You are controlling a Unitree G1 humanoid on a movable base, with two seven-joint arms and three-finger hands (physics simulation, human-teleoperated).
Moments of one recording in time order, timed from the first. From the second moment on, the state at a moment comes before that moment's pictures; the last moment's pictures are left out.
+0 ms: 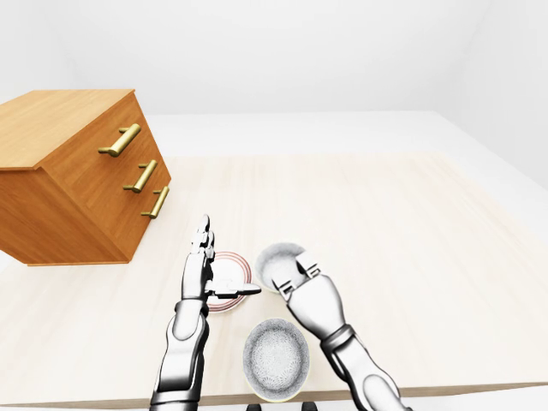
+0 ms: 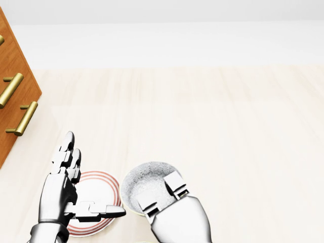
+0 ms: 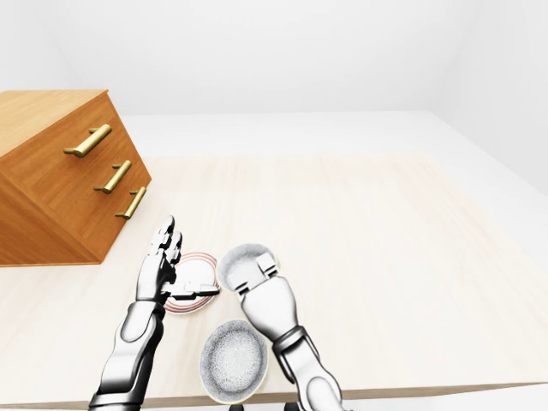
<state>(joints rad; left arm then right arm) 0.02 0.02 0.04 0.00 0.00 -0.02 -0.04 0.14 -0.10 0.43 -0.05 -1.64 -0.09 -0.39</state>
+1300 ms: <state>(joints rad) 0.02 0.02 0.04 0.00 0.00 -0.02 -0.04 0.06 -0.07 0.43 -0.02 -1.66 -0.09 -0.37</state>
